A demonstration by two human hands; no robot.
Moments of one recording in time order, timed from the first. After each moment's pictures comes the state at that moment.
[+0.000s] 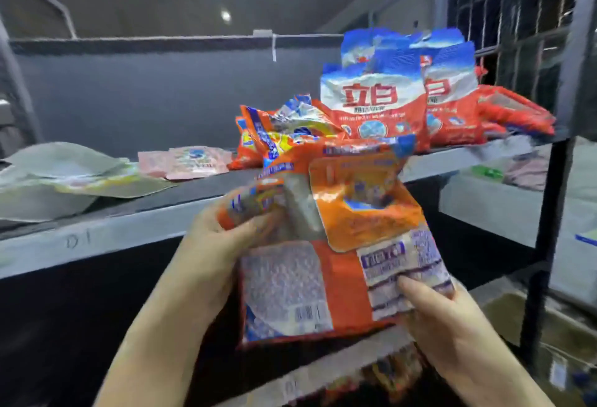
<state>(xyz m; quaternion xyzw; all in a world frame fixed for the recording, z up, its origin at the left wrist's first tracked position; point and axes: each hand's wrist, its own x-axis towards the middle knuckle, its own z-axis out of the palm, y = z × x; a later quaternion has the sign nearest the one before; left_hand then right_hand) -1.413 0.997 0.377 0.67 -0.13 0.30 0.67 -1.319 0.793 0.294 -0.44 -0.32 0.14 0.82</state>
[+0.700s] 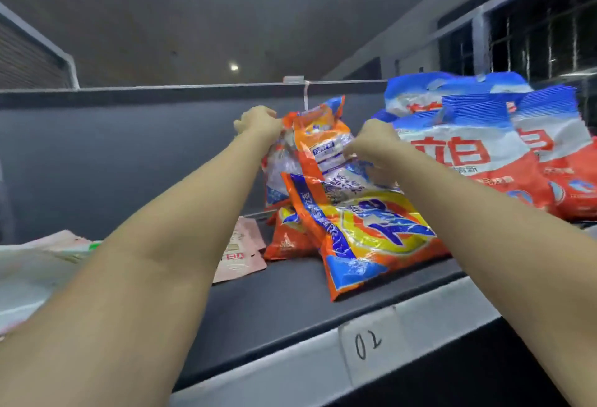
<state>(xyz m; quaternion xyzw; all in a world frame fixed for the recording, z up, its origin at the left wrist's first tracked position) -1.129 1.213 0.588 0.84 0.18 0.42 0.28 -1.082 1.039 0.546 -0.84 -0.22 -0.20 0.45</state>
